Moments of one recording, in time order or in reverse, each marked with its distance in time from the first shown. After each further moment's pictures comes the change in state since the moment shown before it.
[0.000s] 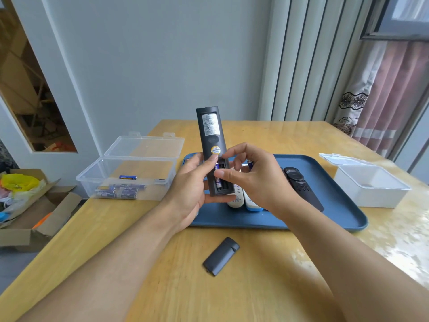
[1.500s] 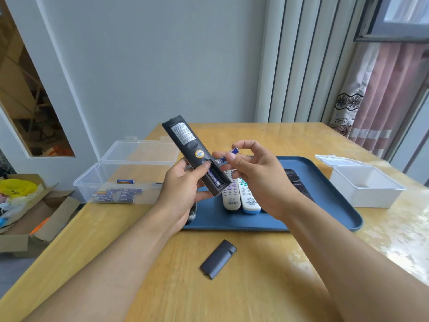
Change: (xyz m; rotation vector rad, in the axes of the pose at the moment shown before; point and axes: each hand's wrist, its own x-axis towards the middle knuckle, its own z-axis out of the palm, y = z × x) left_hand 0.009 -0.004 -0.007 0.060 0.150 0.072; right_hand 0.005 -0.002 -0.007 0.477 -0.028 0.126
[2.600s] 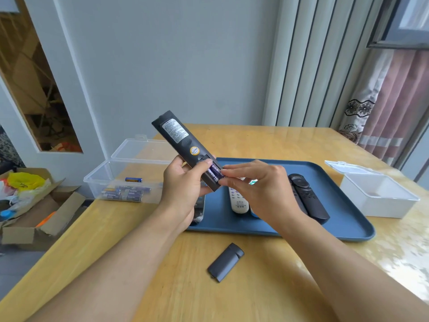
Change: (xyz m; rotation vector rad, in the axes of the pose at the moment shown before) left_hand 0.002 0.003 -0.004 -0.040 0.218 0.087; right_hand -0.011 0.018 0.008 -0.656 0.112 -0.294
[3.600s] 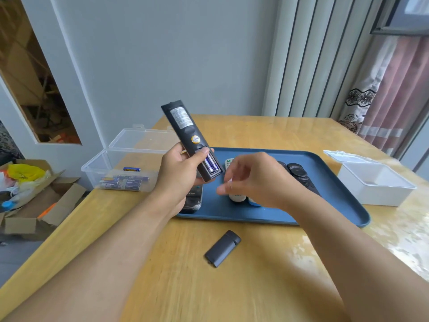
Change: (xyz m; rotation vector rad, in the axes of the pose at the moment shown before) left_hand 0.007 0.001 -0.006 0.156 -0.056 0.009; right_hand 0.007 -0.025 -0.019 -0.292 -0.382 0.250
